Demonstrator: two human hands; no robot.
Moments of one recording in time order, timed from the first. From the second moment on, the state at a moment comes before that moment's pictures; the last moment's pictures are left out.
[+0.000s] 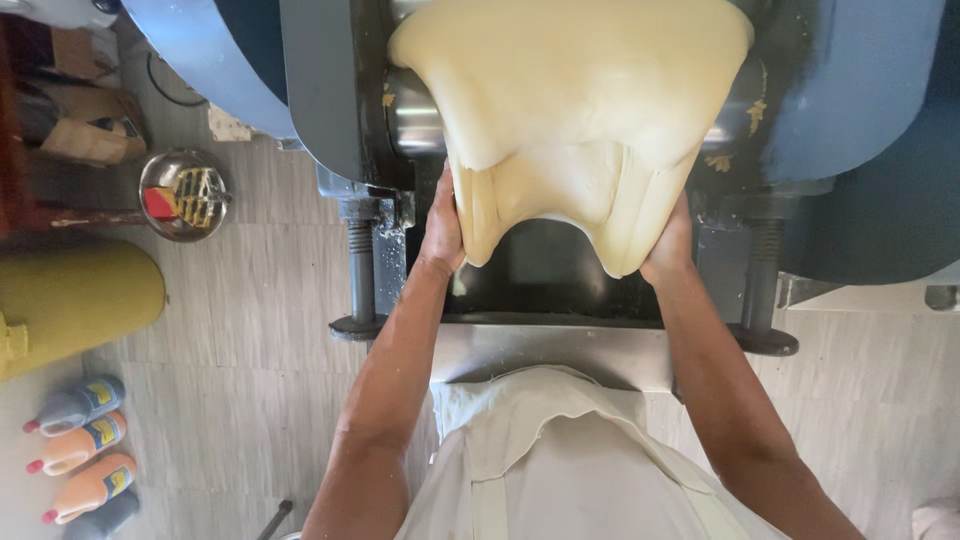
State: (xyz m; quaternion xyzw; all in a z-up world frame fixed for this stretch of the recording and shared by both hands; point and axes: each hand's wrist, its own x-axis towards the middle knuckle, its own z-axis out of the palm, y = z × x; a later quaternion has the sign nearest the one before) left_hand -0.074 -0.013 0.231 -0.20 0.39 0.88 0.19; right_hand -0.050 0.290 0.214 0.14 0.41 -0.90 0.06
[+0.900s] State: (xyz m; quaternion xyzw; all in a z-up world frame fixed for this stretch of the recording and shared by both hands) left_hand -0.045 -0.023 -0.022 -0.46 0.67 0.56 0.17; right_hand -0.048 0.303 -0.025 0.38 0.47 -0.79 0.08
